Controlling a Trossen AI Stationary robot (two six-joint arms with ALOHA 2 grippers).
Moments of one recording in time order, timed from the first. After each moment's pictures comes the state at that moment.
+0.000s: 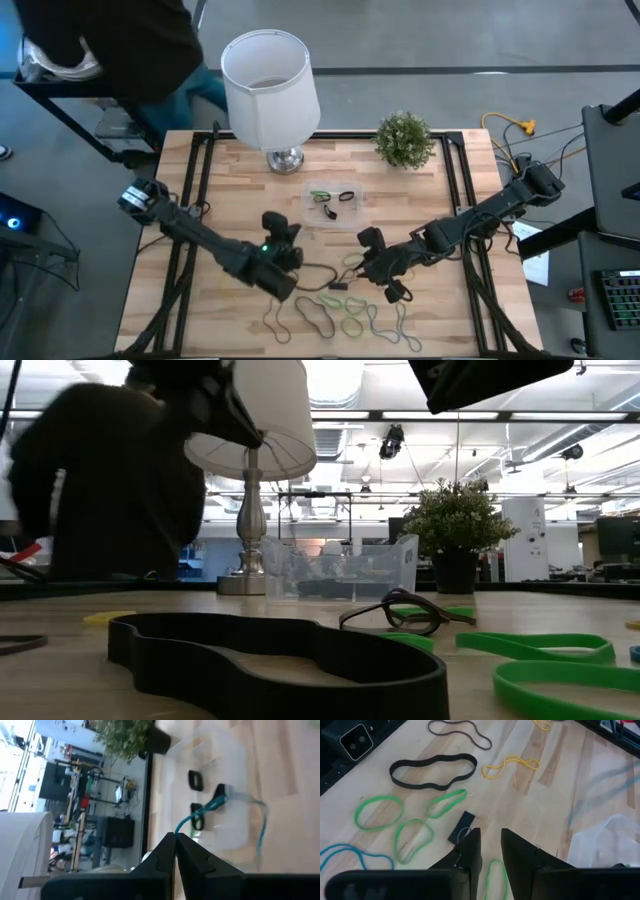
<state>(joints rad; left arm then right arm) -0.50 1.65 1.20 -0.72 -1.12 -0.02 0.45 1.47 1.01 -0.31 0.17 -0.13</state>
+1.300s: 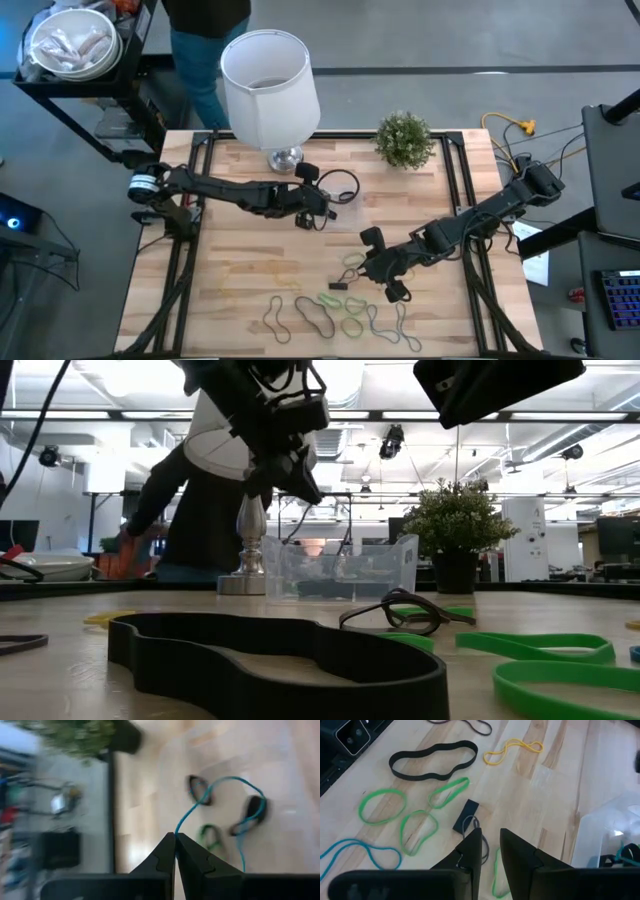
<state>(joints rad) 0.00 1.64 1.15 -0.28 -0.51 0.52 0.45 1.47 1.01 -0.37 0.17 -0.05</state>
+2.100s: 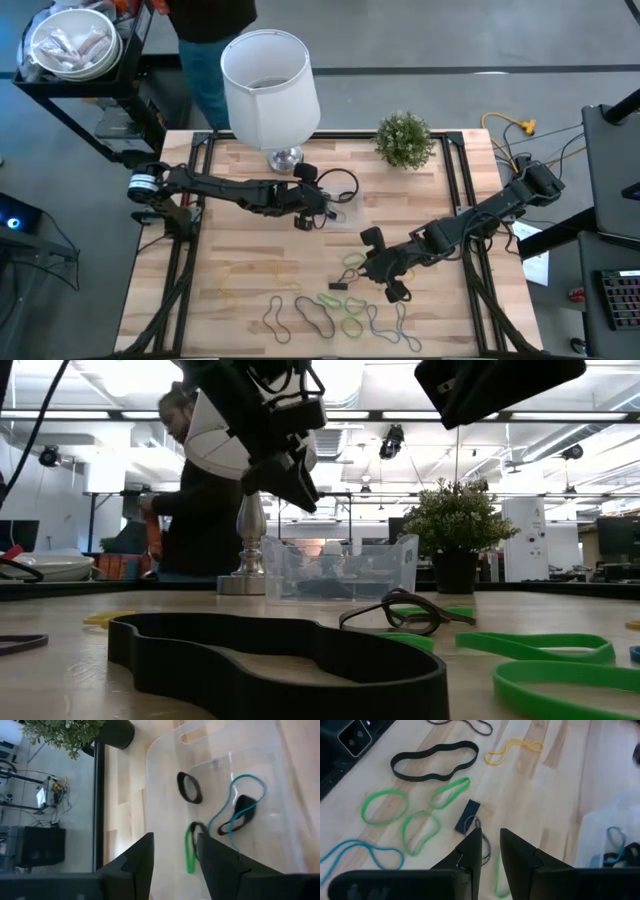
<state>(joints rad) 0.00 1.63 1.15 -0.31 -0.48 0.45 0.45 1.47 1.00 -0.37 0.15 -0.03</state>
